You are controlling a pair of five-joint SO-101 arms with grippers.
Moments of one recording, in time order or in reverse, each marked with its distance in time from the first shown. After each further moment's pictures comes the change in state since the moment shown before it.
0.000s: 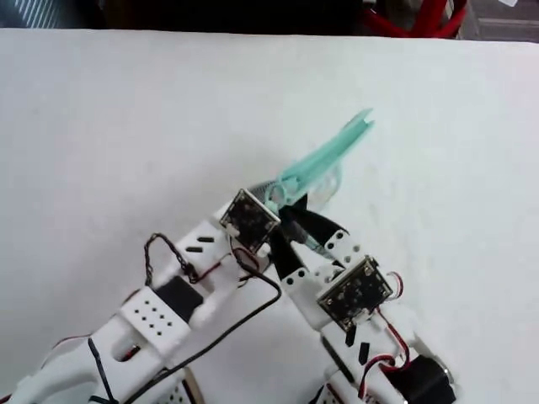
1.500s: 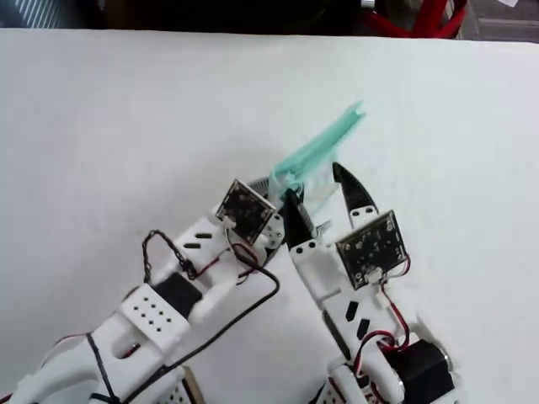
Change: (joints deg) left arm -1.1 0.2 -0.9 0.4 3.1; right arm 7.3 9.5 -4.0 -2.8 -8.2
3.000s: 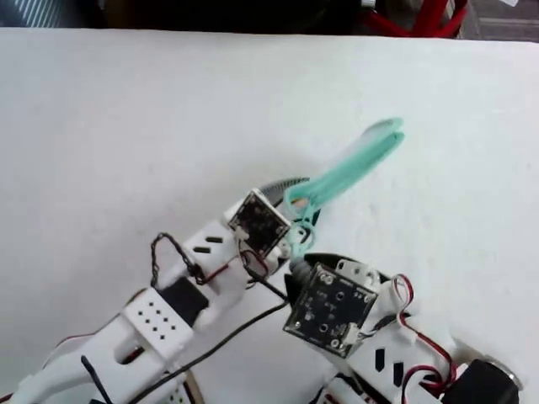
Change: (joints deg) left arm 2.4 0.0 -2.6 0.0 -1.6; right arm -16.6 13.2 -33.1 45.0 19.4
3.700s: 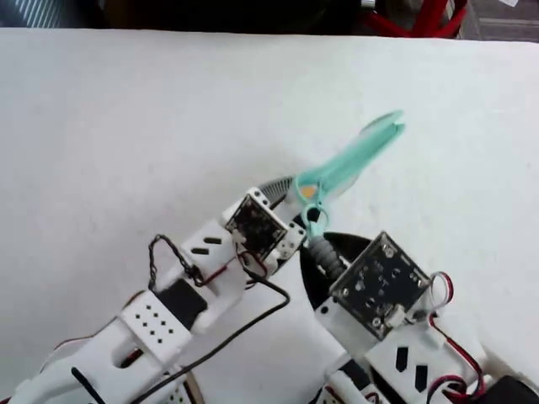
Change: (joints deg) left arm 0.0 -0.3 -0.2 -0.1 0.0; right arm 7.6 2.8 -10.4 -0.8 -7.9
